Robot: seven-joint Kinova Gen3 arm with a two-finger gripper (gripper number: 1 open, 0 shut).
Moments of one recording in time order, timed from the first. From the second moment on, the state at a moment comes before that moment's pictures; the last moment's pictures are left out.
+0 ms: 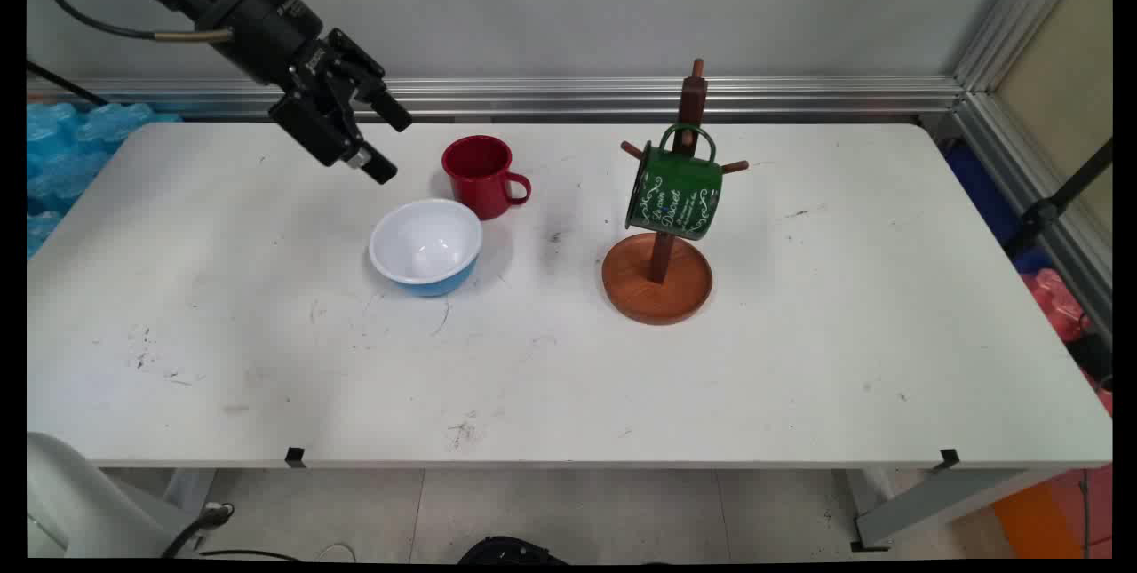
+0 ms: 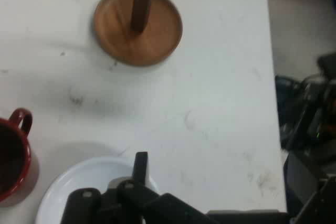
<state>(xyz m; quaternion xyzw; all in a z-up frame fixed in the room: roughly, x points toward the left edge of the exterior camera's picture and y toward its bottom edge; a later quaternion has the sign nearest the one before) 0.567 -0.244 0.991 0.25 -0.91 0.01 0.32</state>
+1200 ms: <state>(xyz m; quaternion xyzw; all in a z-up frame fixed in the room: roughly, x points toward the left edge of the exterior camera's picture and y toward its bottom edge) 0.513 -0.260 0.971 0.31 -0.85 -0.02 0.43</state>
